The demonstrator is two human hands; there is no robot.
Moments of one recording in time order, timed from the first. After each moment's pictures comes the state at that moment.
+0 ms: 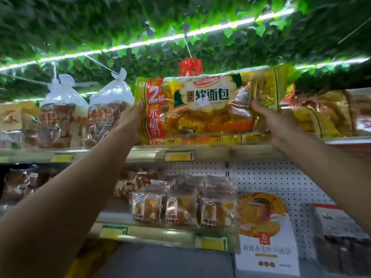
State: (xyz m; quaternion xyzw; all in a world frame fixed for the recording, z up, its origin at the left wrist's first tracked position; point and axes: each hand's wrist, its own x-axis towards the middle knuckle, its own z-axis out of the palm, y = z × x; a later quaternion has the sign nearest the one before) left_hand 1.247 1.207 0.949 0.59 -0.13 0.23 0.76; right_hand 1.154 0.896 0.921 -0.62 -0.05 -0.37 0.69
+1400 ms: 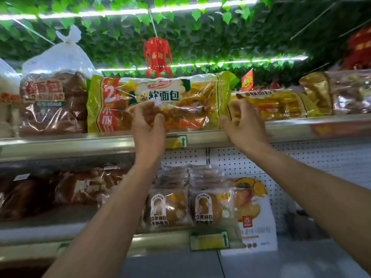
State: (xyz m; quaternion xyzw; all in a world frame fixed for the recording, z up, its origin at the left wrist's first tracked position) left_hand 1.277 1.137 0.860 0.58 -0.27 0.38 0.67; right_hand 1.231 0.938 0.862 -0.79 0.03 -0.55 0.25
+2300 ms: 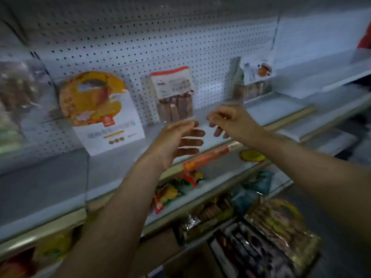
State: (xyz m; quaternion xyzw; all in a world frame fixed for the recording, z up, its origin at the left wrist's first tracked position) left_hand 1.078 0.770 0.603 0.63 -0.26 -0.37 0.63; right_hand 0.971 0.614 0.603 -0.86 0.17 -0.26 0.41
